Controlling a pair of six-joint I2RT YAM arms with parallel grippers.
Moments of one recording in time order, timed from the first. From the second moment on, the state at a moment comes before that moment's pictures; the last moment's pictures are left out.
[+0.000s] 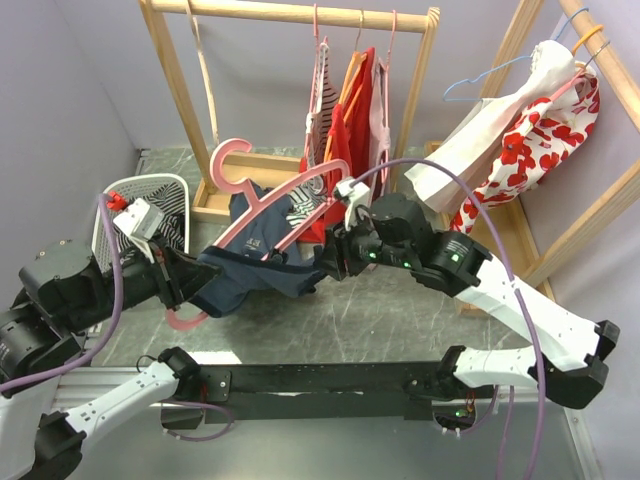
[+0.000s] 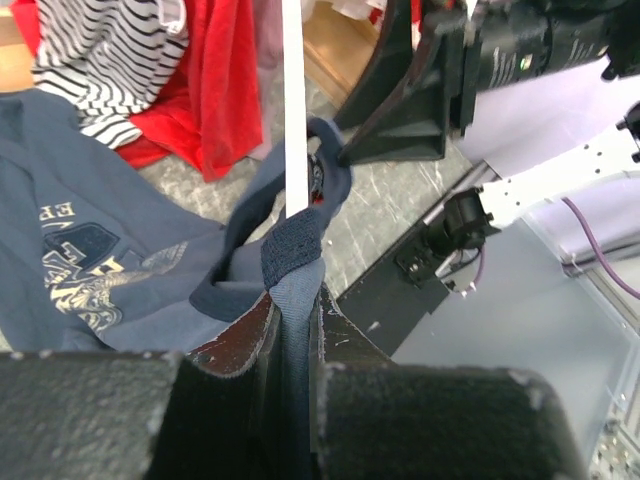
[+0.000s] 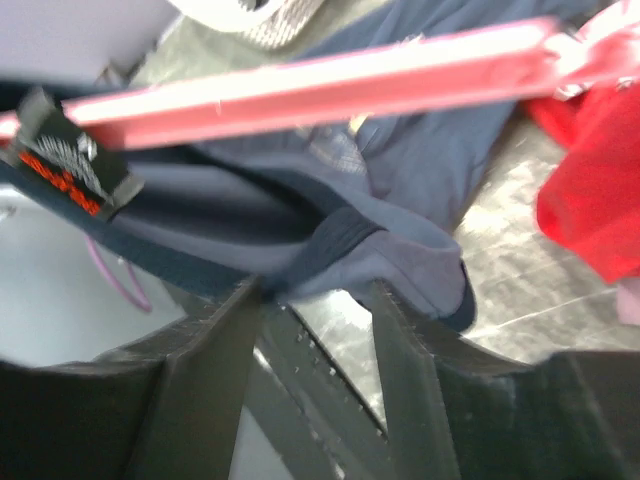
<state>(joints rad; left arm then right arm) -0.66 0.70 1.53 -1.05 0.21 -0.37 0.95 1.16 1.35 -0.69 -0.11 0.33</state>
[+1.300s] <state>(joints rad) -0.66 0.60 1.41 -1.10 0.23 -0.39 0.96 1.28 1.41 -0.26 -0.02 0.95</state>
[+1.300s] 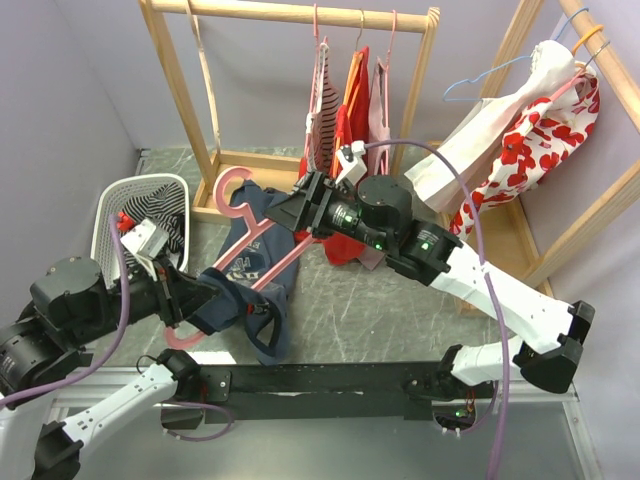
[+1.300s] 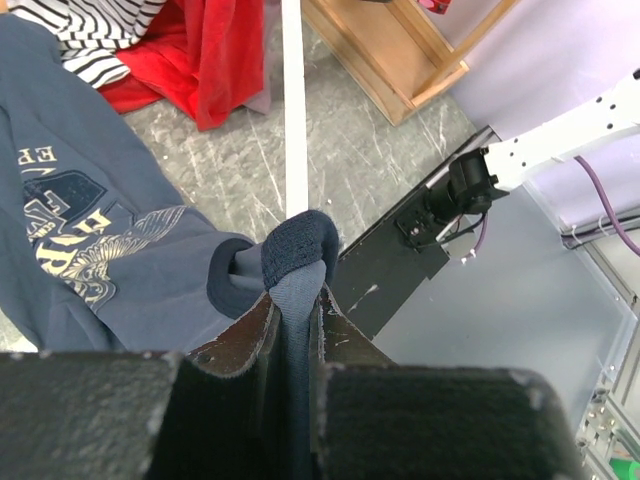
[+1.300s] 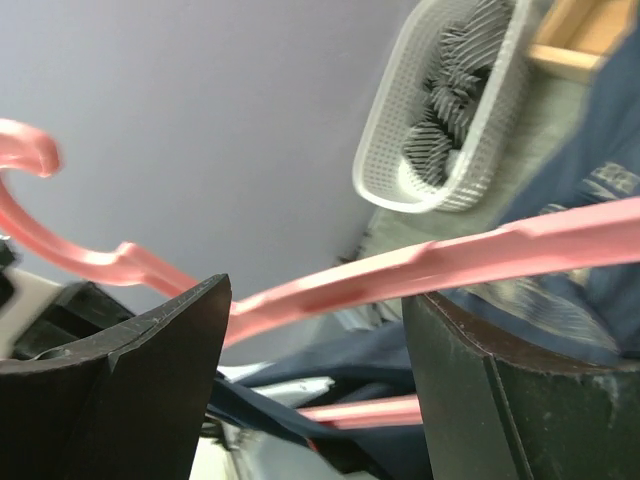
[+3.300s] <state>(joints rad) -0.66 0.92 1.05 -1.09 0.07 -0.48 1.07 0.89 1.22 -0.25 0.66 0.63</state>
